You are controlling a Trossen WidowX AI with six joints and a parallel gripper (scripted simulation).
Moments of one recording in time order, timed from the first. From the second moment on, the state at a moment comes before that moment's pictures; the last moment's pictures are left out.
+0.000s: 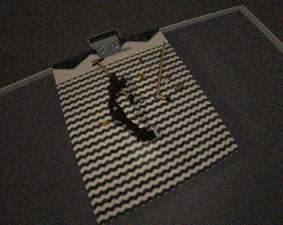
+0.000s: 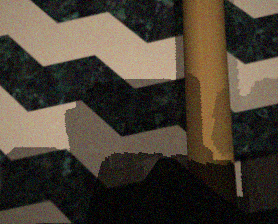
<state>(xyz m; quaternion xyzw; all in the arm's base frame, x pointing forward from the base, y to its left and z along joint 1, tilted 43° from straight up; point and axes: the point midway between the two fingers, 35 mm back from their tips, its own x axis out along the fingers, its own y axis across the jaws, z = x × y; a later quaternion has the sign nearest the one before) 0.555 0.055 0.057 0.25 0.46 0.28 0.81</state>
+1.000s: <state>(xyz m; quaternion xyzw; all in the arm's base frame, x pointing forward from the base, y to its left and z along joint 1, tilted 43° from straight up) 0.561 0.030 0.058 0.25 0.46 0.28 0.81</state>
